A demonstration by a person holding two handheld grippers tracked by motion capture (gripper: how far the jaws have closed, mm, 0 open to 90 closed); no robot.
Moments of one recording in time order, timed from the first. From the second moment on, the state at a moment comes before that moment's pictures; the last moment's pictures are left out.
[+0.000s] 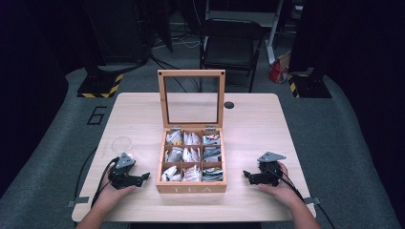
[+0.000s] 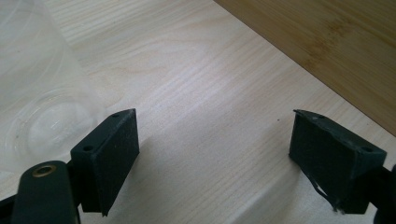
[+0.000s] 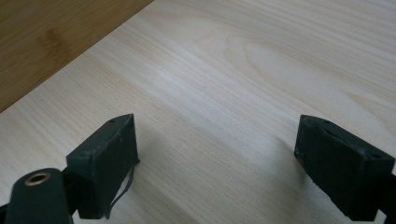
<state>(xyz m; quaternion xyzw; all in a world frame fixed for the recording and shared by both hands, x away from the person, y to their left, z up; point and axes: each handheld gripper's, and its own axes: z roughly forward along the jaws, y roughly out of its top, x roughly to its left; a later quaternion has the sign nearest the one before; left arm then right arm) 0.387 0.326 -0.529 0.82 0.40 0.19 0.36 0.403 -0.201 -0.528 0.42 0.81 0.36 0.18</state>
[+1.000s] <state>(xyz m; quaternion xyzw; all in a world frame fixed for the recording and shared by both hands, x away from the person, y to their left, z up) 0.383 0.328 -0.523 0.82 0.41 0.17 0.37 0.403 -0.201 -0.528 0.42 0.81 0.36 0.18</state>
